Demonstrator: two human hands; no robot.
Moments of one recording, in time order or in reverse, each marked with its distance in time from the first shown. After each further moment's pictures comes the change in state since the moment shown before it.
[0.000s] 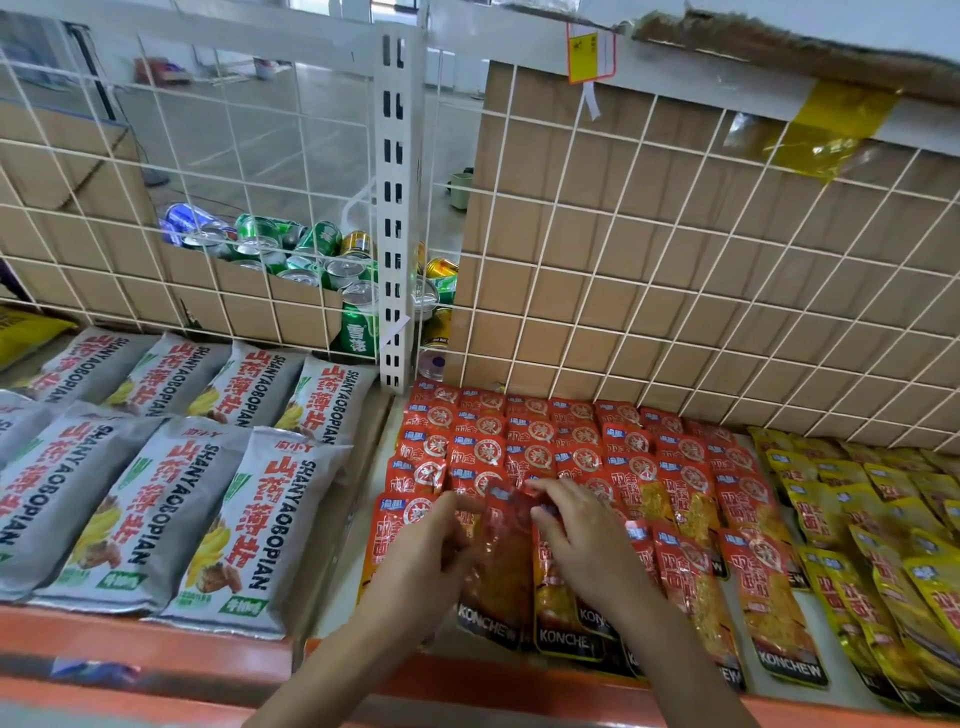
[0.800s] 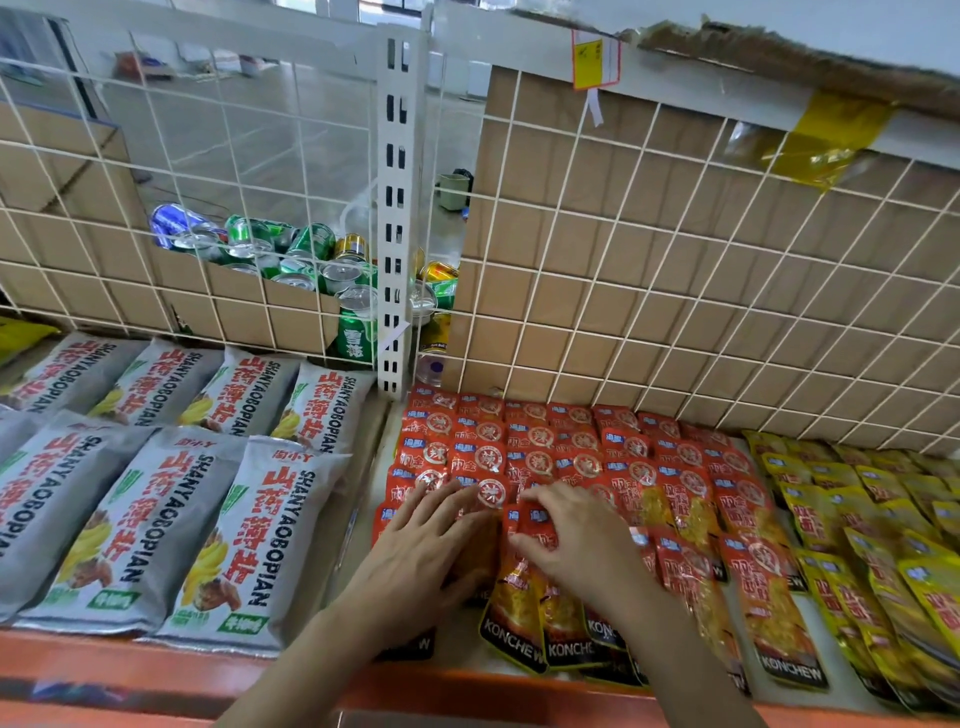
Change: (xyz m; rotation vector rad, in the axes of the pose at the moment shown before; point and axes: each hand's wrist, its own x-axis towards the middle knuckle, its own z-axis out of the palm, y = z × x) left_hand 0.023 -0.044 -0.007 0.749 -0.013 0.506; right_hand 0.006 -0.015 -0.009 -0.178 -0.078 0.008
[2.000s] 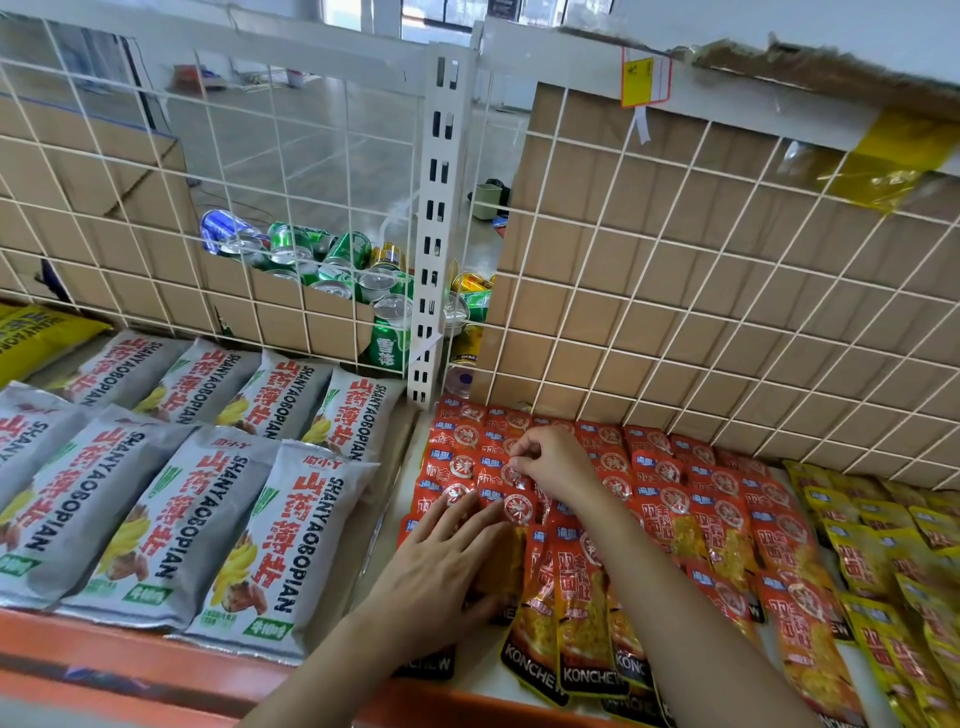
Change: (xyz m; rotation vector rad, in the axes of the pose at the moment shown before) left_hand 0.000 -0.003 0.004 0.134 -0.038 -0.013; right_hand 0.119 -0.001 0.014 0.318 0.038 0.056
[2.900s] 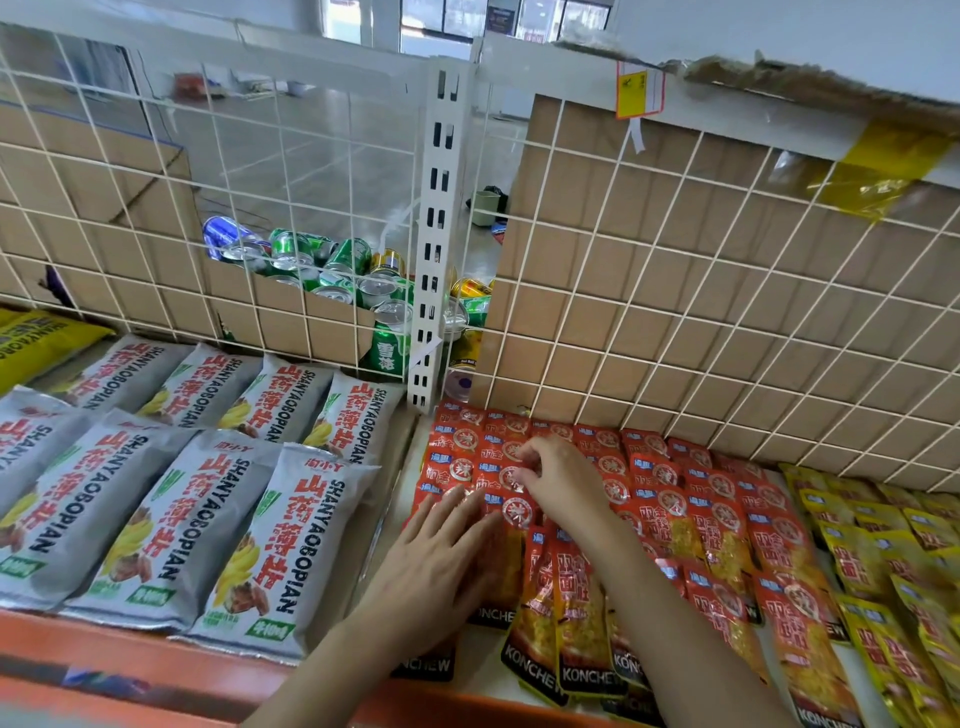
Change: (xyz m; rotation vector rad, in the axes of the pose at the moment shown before) left_hand -0.002 -0.001 -0.005 0.026 0.039 -0.106; right_hand -0.027 -0.005 -0.002 -0.165 0.120 -0.030
